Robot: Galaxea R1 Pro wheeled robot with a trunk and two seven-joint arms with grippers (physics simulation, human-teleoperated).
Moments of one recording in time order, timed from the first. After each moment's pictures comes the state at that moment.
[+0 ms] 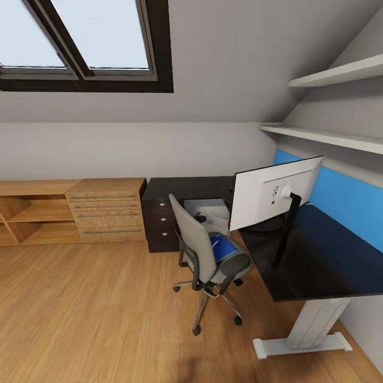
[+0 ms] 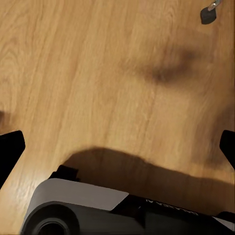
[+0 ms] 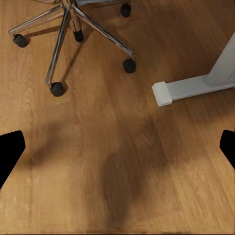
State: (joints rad) left arm -0.02 -0.05 0.00 -0.34 0.31 -0.30 -0.02; right arm -0.20 0.02 0.00 -0.15 -0.15 -0.63 0.00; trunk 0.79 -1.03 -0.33
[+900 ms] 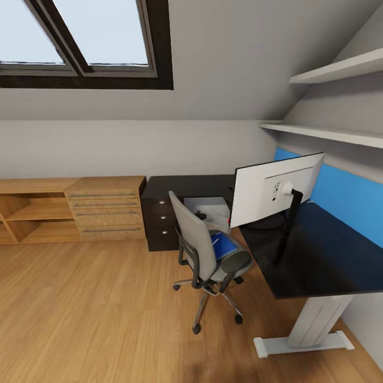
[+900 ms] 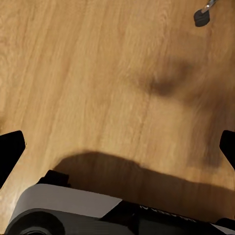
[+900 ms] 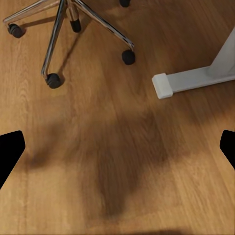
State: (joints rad) left arm -0.03 -0.08 0.00 -0.27 0.31 -0.41 -0.03; right arm -0.20 0.02 0.00 -0.13 -0.15 -0.63 0.00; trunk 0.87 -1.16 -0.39
